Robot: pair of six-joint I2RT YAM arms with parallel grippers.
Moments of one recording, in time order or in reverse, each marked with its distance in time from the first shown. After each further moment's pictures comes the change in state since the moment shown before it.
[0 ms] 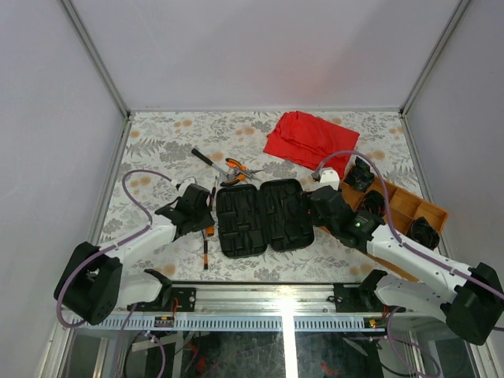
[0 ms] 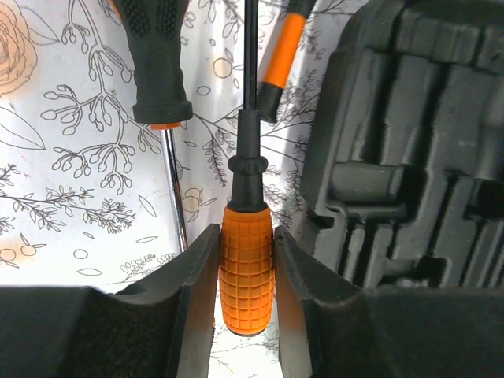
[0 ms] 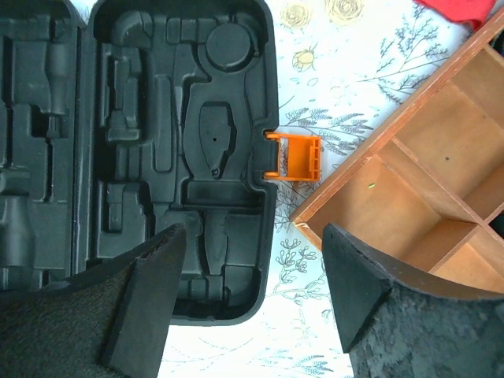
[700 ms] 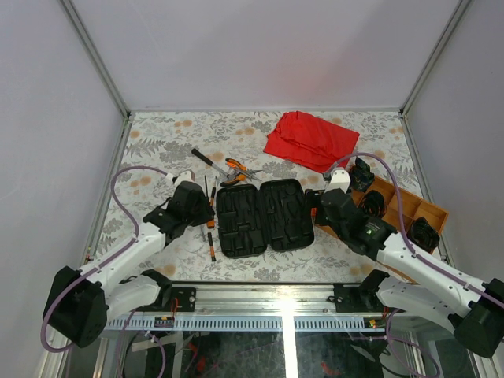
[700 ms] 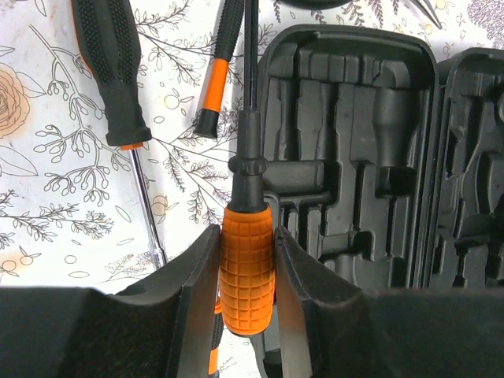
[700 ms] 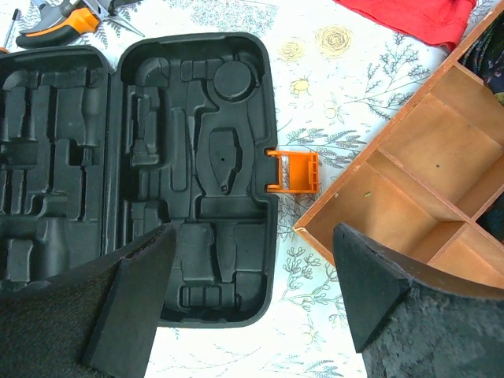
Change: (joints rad) left arm 0.000 -0.193 0.022 -0.018 0.026 0.061; right arm 0.000 -0.142 -0.026 0.008 0.037 0.043
